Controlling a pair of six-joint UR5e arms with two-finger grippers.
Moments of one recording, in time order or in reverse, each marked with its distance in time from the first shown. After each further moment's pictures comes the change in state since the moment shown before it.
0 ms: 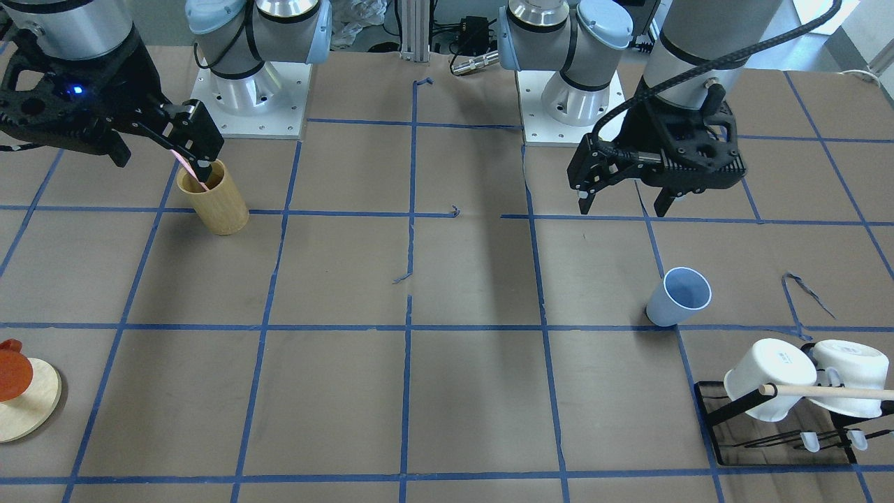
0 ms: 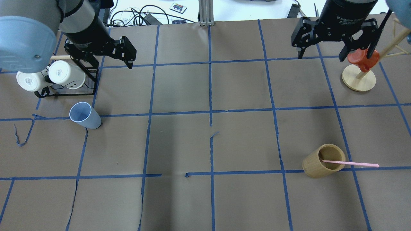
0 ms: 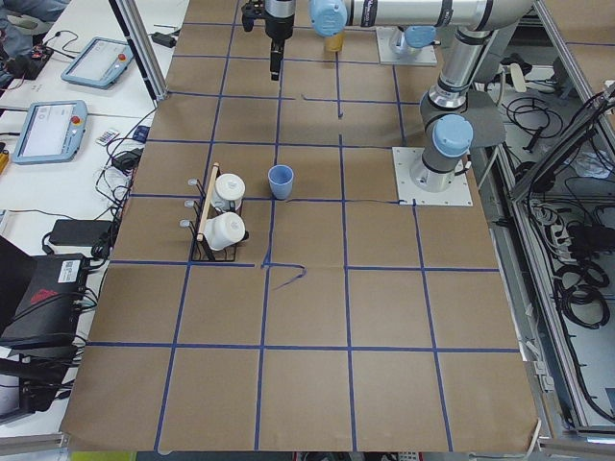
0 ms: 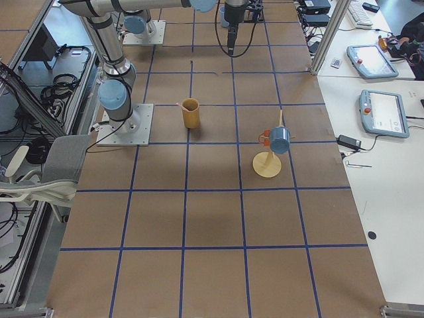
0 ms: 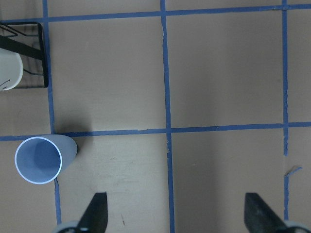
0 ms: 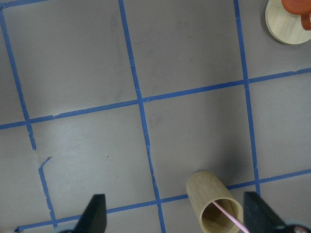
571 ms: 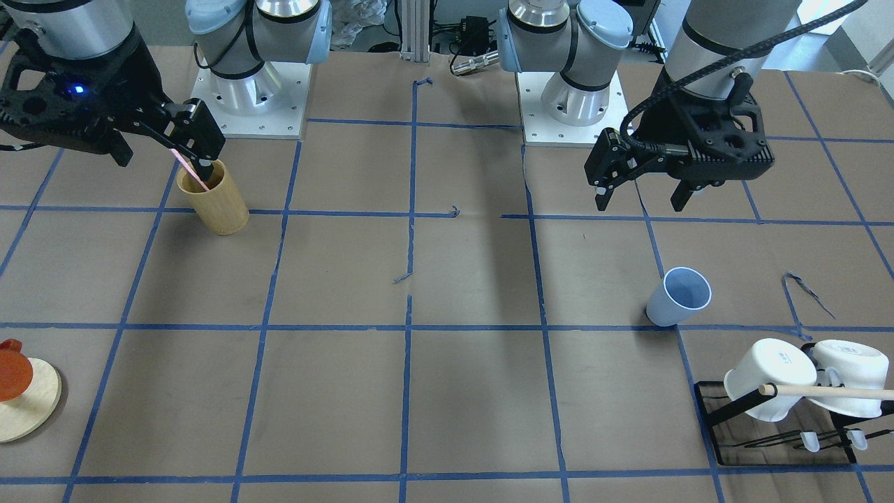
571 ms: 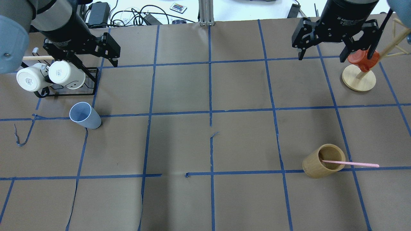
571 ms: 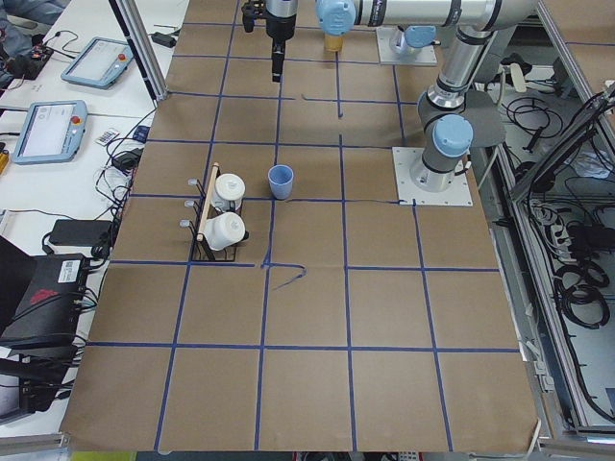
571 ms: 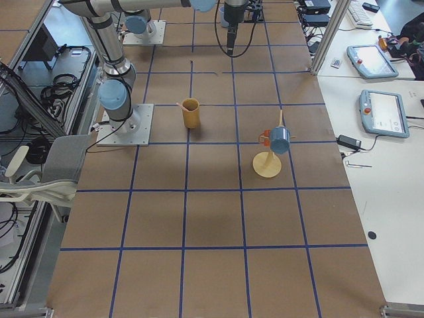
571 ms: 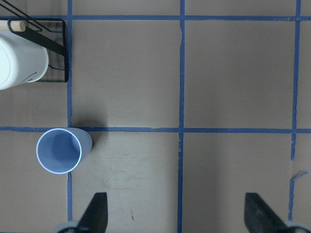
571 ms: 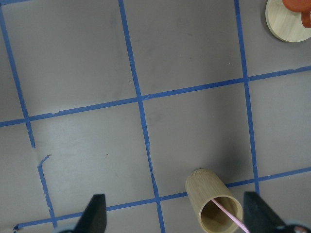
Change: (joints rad) left arm 0.021 0.008 0.005 -0.007 0.010 -0.019; right arm -0.002 0.000 -0.001 0.008 -0.003 -0.003
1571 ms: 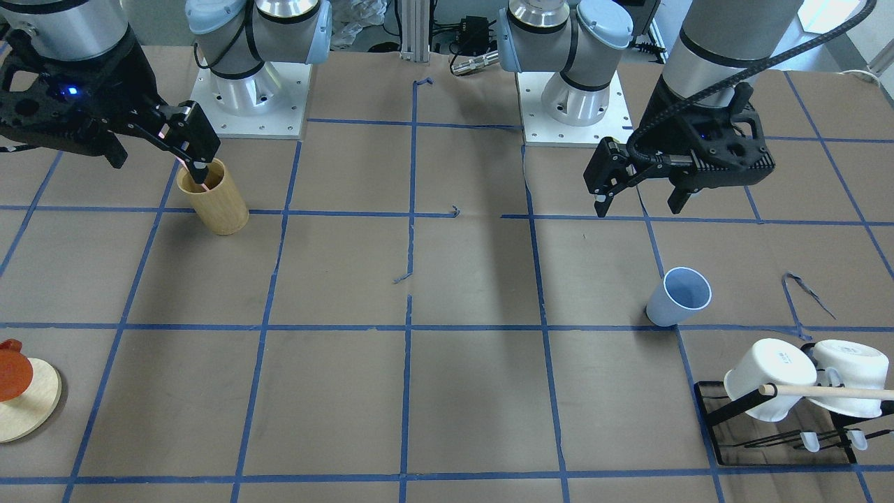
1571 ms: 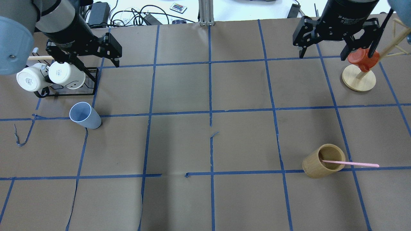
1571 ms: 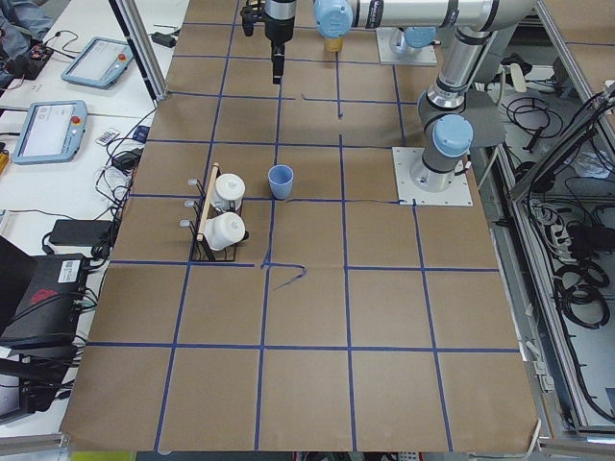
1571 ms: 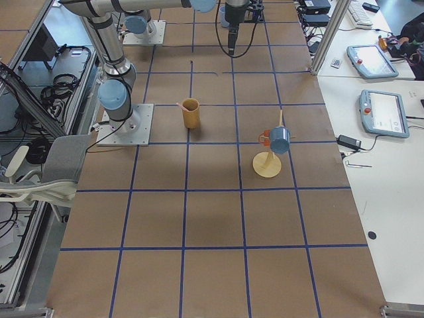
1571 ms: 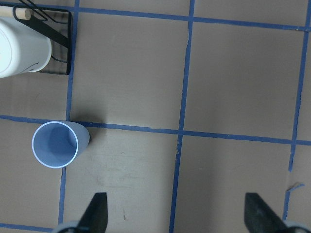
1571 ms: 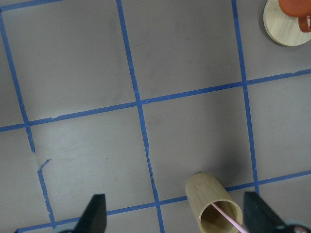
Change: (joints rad) left arm -0.002 -0.005 -0.011 0.013 0.000 -0.033; right arm -0.005 0.003 -0.001 -0.015 0.000 0.002
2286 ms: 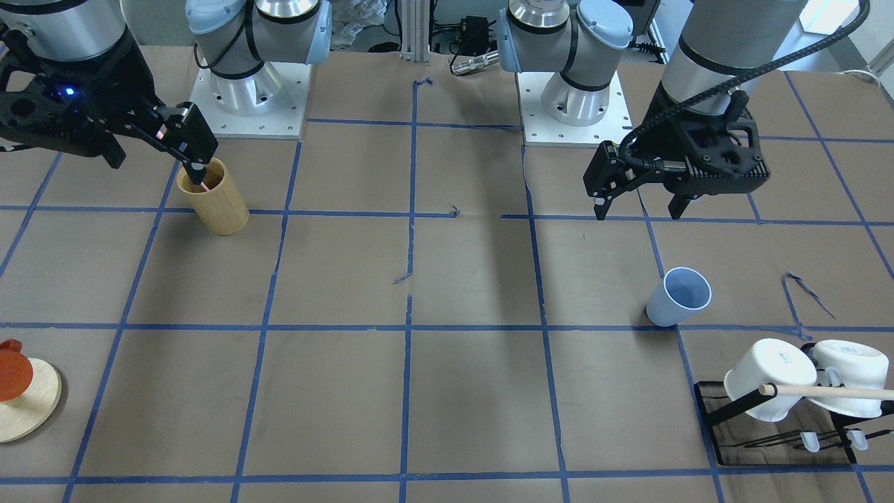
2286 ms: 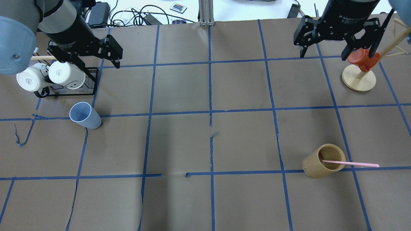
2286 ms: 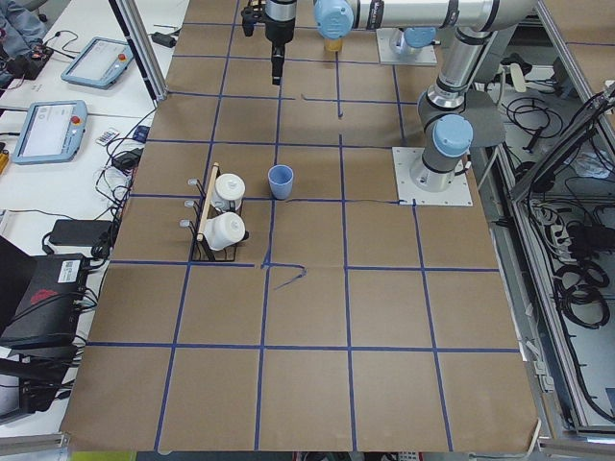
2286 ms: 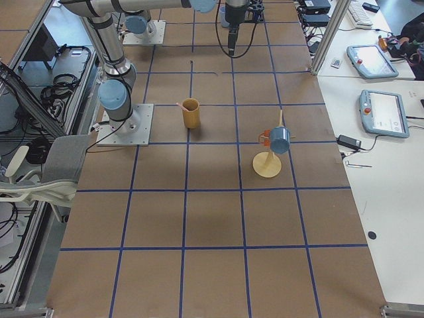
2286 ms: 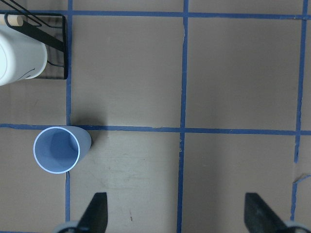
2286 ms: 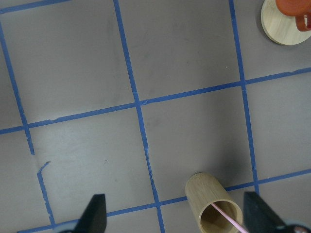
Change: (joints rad) left arm 0.002 -0.012 -0.001 0.010 0.001 0.031; right arm -0.003 0.000 0.000 0.000 -0.002 0.010
